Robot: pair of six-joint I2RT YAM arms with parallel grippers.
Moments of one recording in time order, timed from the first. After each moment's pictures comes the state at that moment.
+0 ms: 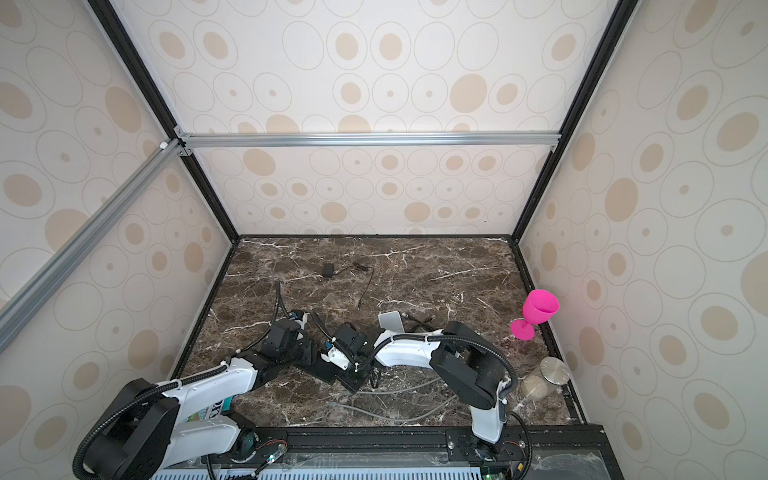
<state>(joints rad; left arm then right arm) -0.49 1.21 0.38 -0.04 -0.09 -0.39 1.06 1.87 1.13 -0.48 -0.26 0.08</state>
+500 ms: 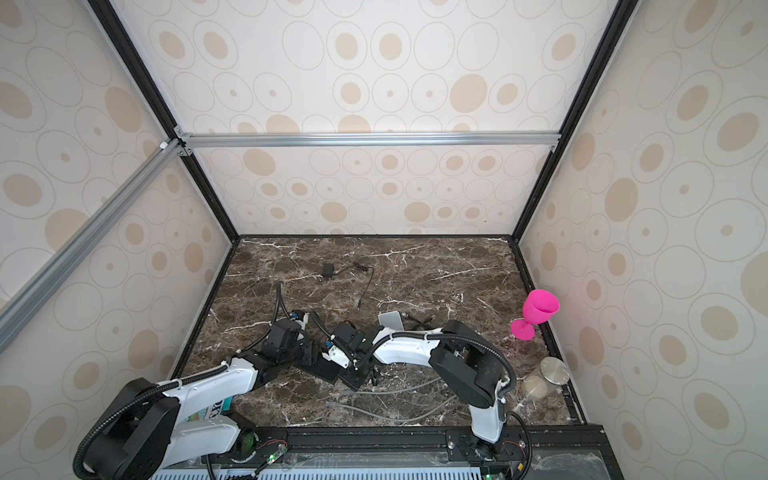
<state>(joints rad) -0.49 1.22 0.37 -0.02 -0.06 -0.40 1.04 1.88 1.17 -0.54 -0.23 0.05</state>
